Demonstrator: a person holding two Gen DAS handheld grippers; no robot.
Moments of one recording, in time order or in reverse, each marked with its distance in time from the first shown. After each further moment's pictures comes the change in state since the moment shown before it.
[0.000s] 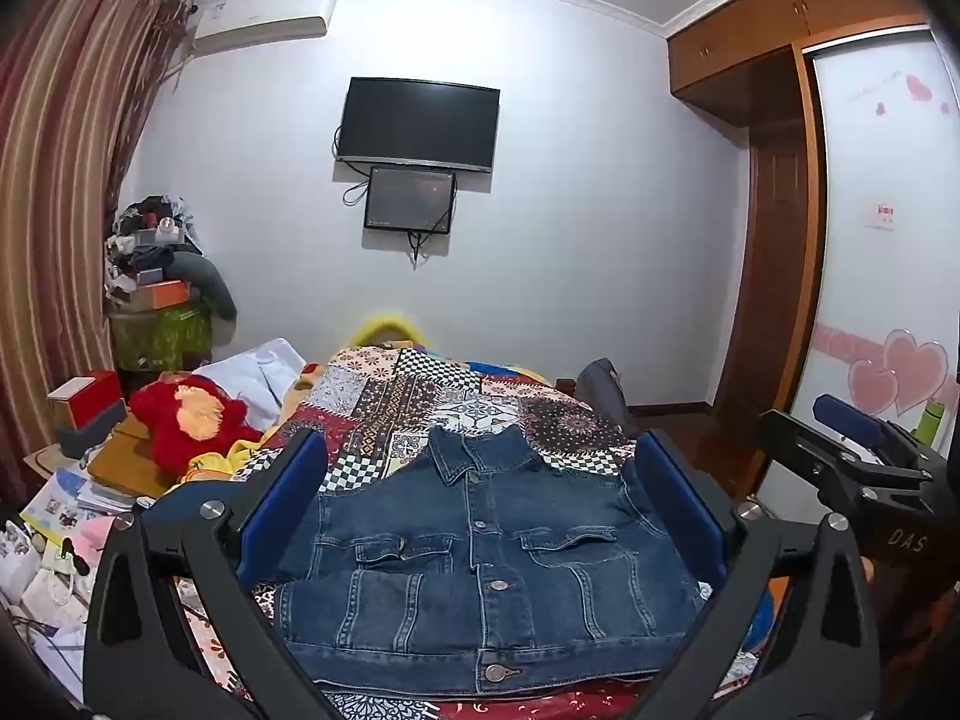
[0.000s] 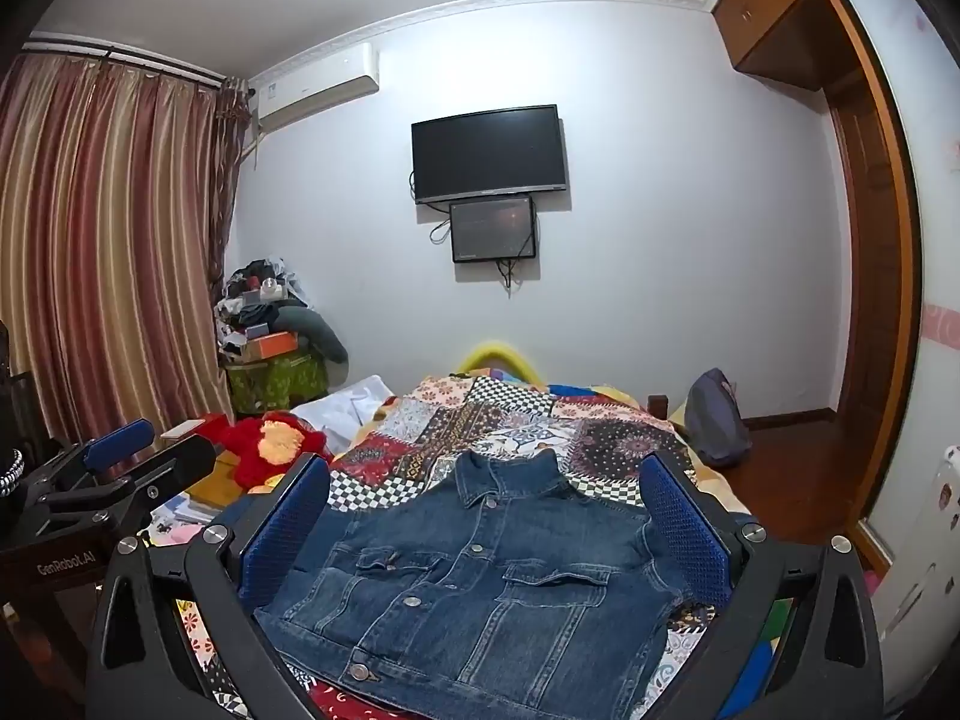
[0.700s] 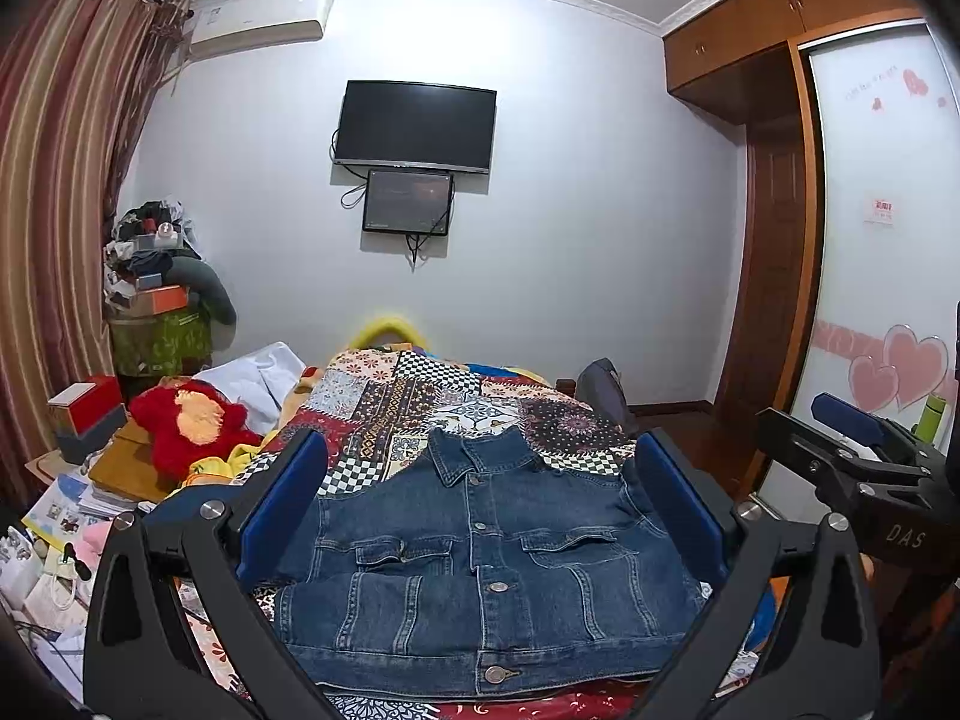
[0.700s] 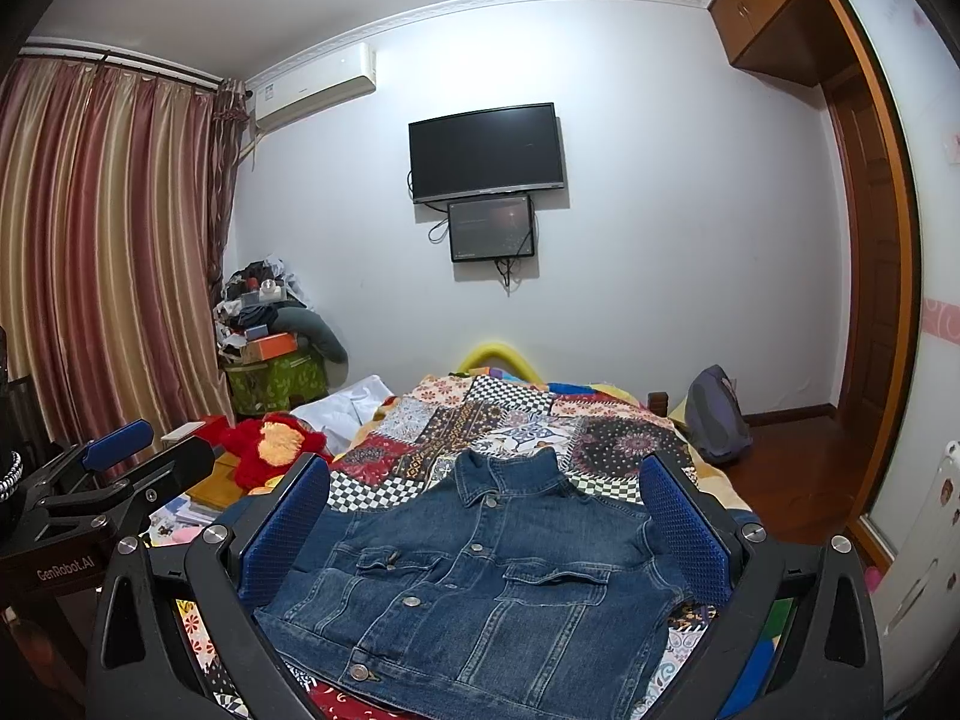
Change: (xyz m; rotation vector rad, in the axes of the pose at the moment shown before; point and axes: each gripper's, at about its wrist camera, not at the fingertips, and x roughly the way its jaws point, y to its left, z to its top) left arm -0.001 -0.004 0.004 0.008 -0.002 -0.001; right arm 0.008 0.000 0.000 0.004 0.004 -0.001
